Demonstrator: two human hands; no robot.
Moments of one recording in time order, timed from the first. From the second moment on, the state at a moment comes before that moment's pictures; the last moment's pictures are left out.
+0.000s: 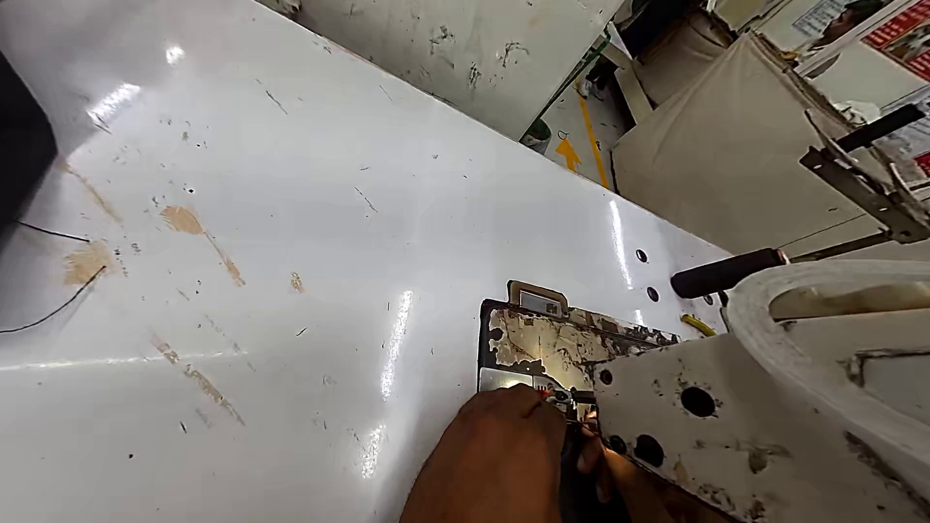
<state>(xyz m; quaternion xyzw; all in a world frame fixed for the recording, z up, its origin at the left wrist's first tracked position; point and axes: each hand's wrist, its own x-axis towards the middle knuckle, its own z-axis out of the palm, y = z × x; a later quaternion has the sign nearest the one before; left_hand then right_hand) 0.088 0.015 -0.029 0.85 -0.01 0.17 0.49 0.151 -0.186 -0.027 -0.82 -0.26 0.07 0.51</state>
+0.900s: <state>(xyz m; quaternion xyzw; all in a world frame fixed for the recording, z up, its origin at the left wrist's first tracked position) 0.087 0.014 -0.026 0.86 0.02 0.16 0.49 0.155 -0.189 -0.032 -0.82 -0.26 0.06 0.51</state>
